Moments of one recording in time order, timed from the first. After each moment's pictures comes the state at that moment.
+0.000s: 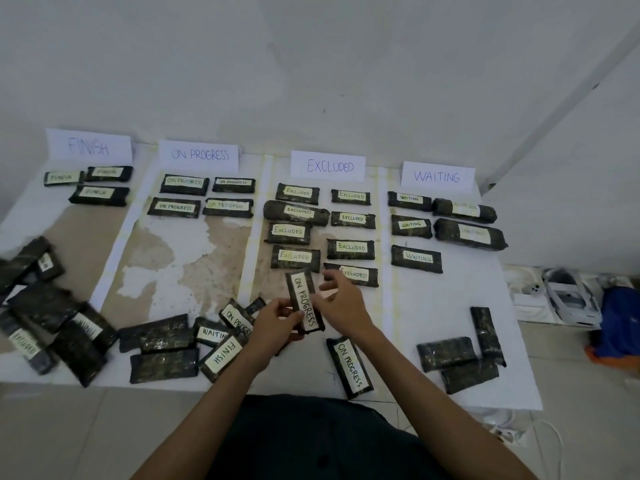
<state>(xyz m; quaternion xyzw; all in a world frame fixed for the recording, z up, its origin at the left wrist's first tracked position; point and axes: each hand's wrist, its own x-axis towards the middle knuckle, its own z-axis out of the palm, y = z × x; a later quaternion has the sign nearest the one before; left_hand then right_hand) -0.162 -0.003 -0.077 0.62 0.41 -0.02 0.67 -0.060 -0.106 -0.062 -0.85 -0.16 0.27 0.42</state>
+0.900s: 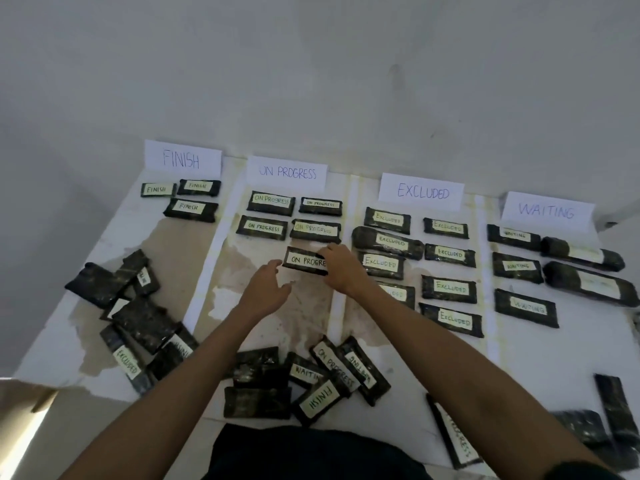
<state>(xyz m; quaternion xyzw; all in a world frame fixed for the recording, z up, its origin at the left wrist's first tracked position) -0.170 0.244 -0.092 0.83 0.37 -0.06 0.40 -0.018 0.140 -0.110 -0.85 -0.48 0.19 0.08</state>
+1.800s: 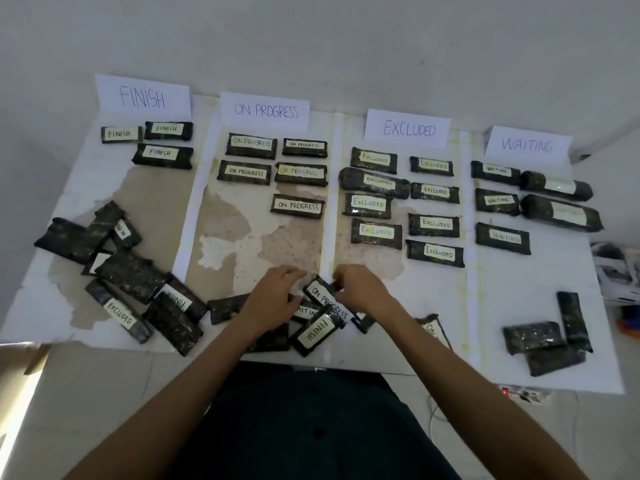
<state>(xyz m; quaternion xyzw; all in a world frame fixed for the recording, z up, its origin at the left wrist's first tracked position) -0.247 0.172 -0.118 0.93 0.15 -0.07 0.33 -0.113 0.027 -0.099 -0.88 -0.31 0.34 0.09</state>
